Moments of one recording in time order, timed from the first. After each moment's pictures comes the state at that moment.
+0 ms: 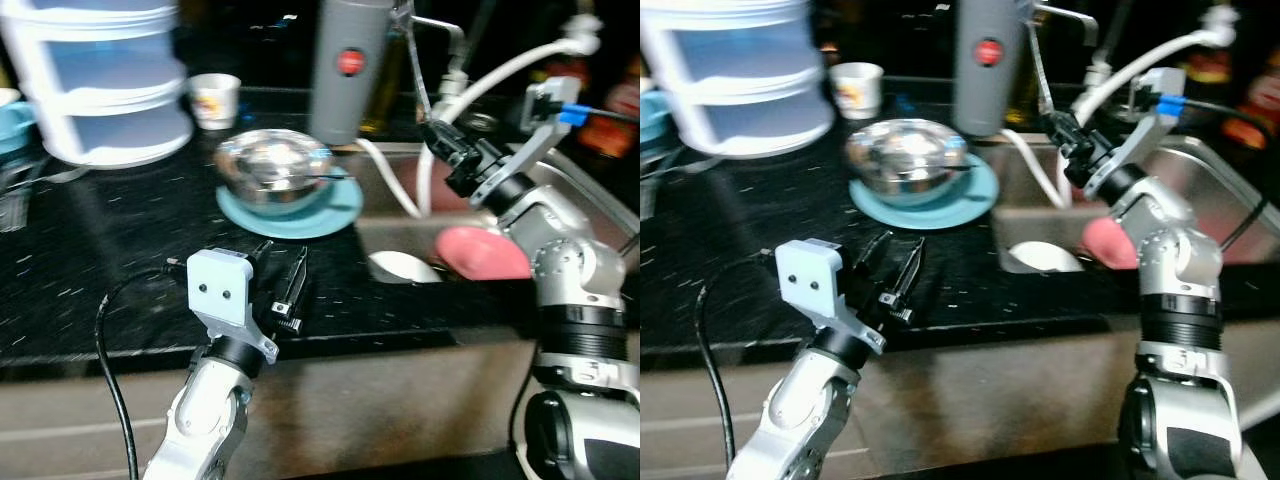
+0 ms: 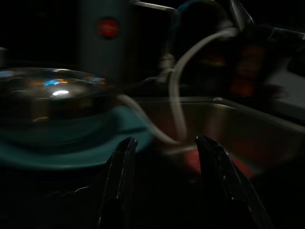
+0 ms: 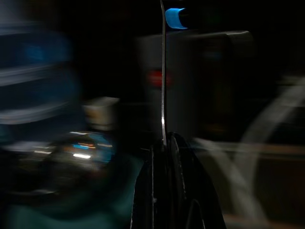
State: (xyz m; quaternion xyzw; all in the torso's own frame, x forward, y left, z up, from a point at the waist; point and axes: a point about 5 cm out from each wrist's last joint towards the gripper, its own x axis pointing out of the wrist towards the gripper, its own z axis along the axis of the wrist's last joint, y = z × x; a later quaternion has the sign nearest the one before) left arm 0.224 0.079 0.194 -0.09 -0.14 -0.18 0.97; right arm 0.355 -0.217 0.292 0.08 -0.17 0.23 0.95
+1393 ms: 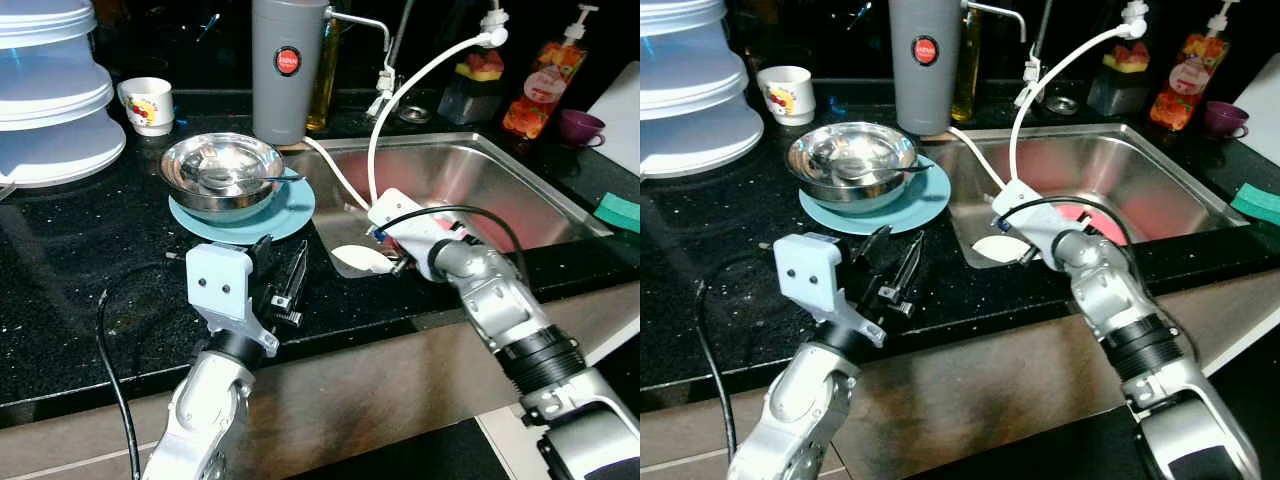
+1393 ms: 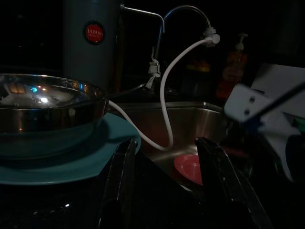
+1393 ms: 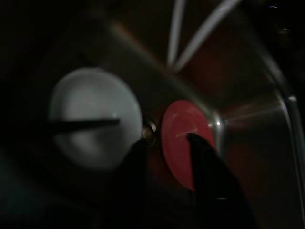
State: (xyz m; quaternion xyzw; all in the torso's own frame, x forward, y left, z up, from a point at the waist) left arm 0.227 0.080 0.197 -0.08 -0.15 -0.18 0.97; right arm 0.368 -0.157 0.195 -0.38 0.08 0.16 0.91
